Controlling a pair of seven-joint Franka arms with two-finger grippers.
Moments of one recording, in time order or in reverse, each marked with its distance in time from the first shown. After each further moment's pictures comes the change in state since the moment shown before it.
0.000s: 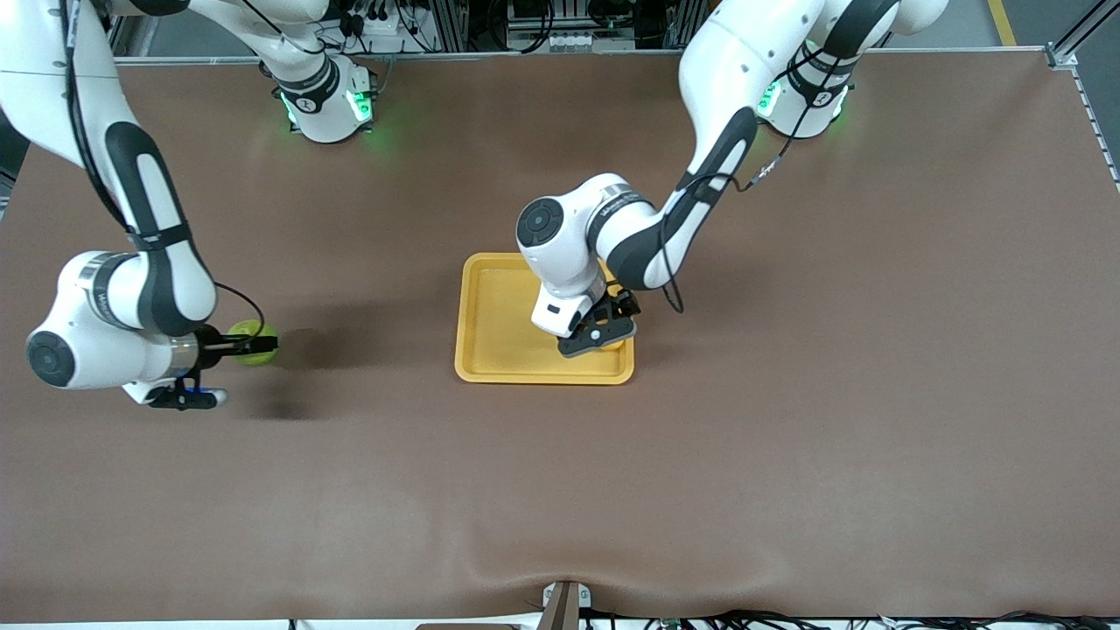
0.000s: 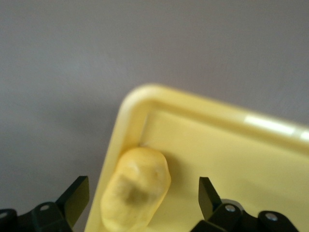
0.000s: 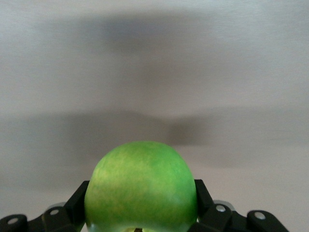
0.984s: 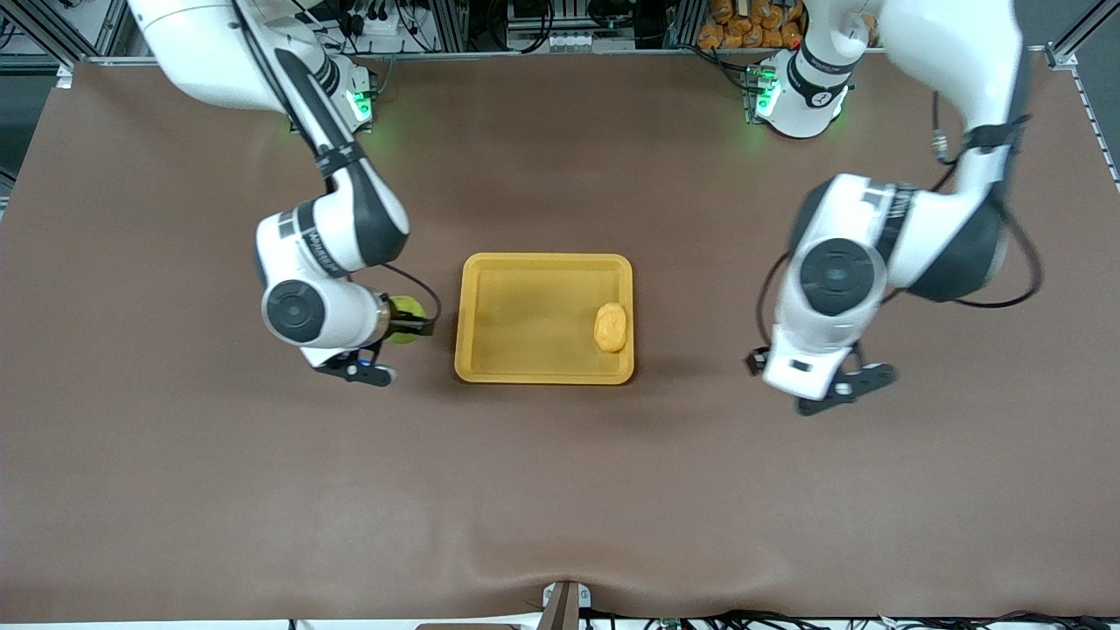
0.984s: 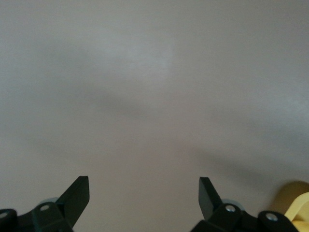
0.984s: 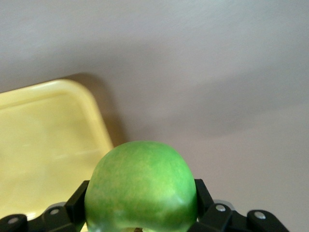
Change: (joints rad) left arm 0.456 -0.319 -0.004 -0.110 -0.132 -0.228 0.504; right arm 0.476 -0.040 0.007 0.073 0.098 -0.010 0.650
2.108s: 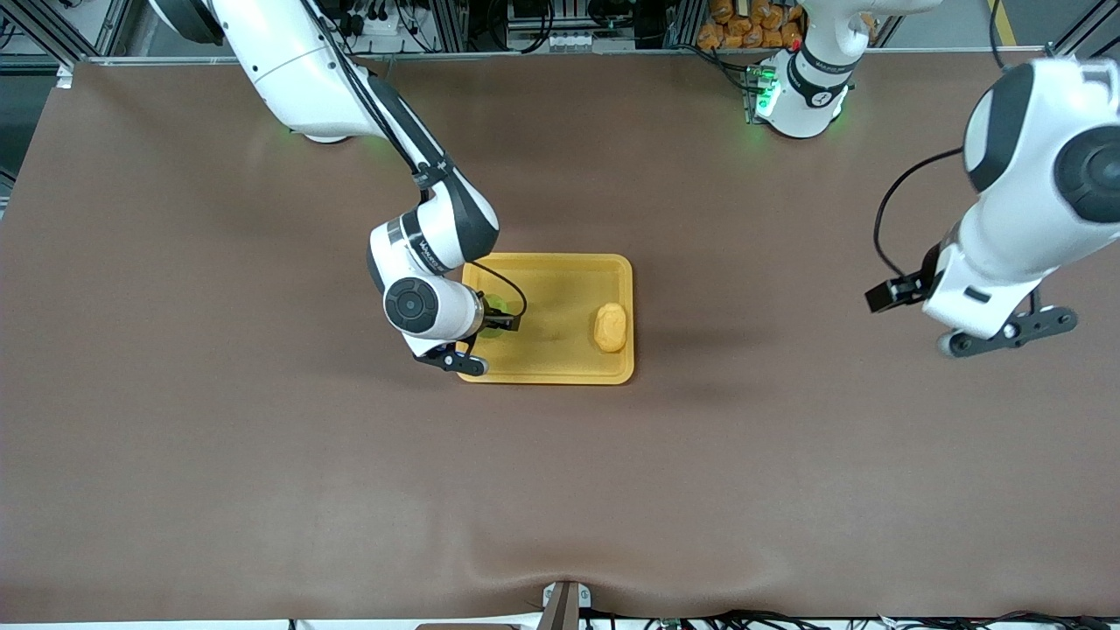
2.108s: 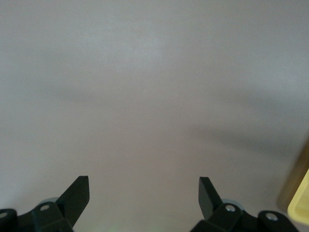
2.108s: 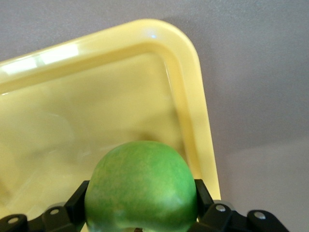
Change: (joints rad) left arm 0.172 -0.282 0.001 -0.113 -0.086 -0.136 0.372; right arm 0.150 0.167 -0.002 0.037 0.095 0.184 0.079
